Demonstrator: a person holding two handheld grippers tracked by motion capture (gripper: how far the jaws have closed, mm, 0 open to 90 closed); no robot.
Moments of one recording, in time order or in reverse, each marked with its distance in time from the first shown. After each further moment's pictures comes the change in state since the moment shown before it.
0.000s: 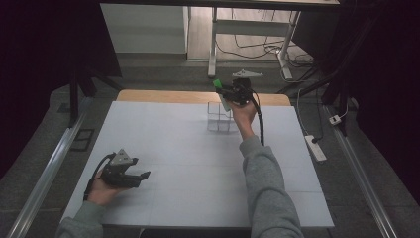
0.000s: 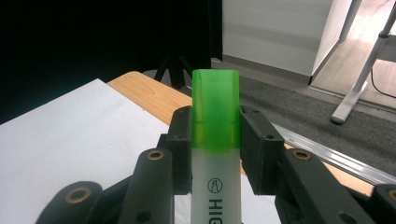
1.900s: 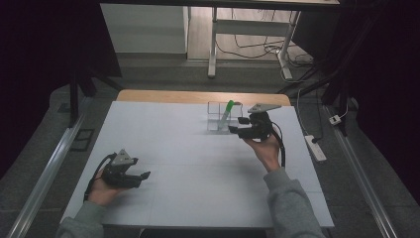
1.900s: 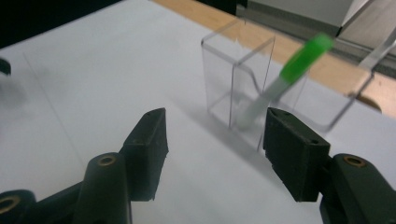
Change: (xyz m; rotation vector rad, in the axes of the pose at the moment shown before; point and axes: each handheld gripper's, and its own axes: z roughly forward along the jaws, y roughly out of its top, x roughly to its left) left arm -0.001 0.000 0.001 0.006 0.015 0.009; right arm 0.036 -0.072 -0.108 0.206 0.073 -0.058
